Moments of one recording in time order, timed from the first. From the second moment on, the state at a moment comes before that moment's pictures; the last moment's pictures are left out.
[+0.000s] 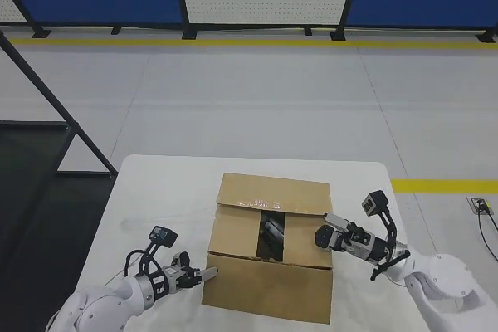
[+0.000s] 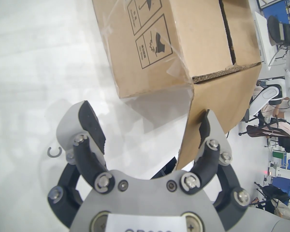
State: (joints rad) left arm 1.34 -1.08 -1.48 -1.85 0.51 -0.20 -0.90; right arm -1.08 -0.96 1.31 -1.61 0.52 -0.07 0.80
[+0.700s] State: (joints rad) left arm 1.34 -1.08 -1.48 -1.85 0.51 -0.20 -0.90; right arm -0.94 -1.01 1.24 -1.53 0.53 -0.10 0.59
